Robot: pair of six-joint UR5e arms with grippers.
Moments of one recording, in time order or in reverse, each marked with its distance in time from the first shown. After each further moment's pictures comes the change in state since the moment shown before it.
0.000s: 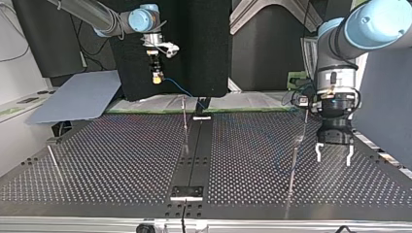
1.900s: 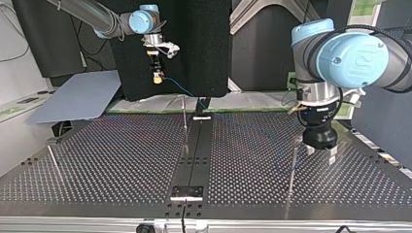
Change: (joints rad) left arm -0.214 -0.153 0.304 -0.543 -0.454 0.544; right arm 0.001 -0.002 -0.010 0.051 0.000 -0.021
